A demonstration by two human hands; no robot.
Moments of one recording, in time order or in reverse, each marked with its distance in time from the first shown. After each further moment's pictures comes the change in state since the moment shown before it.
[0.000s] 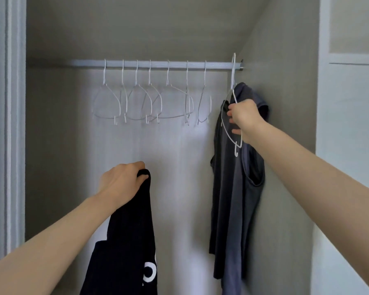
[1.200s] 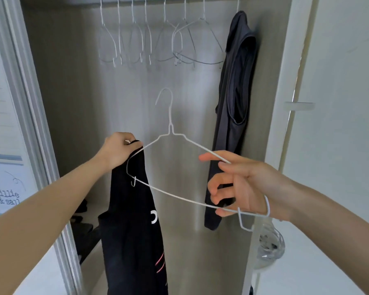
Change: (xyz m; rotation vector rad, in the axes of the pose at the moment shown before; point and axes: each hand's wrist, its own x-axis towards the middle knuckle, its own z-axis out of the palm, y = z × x) left_hand -0.098 0.051 -0.006 -0.429 -0.212 -0.398; right_hand -0.188 0.128 -0.135 0.463 -1.153 0.533
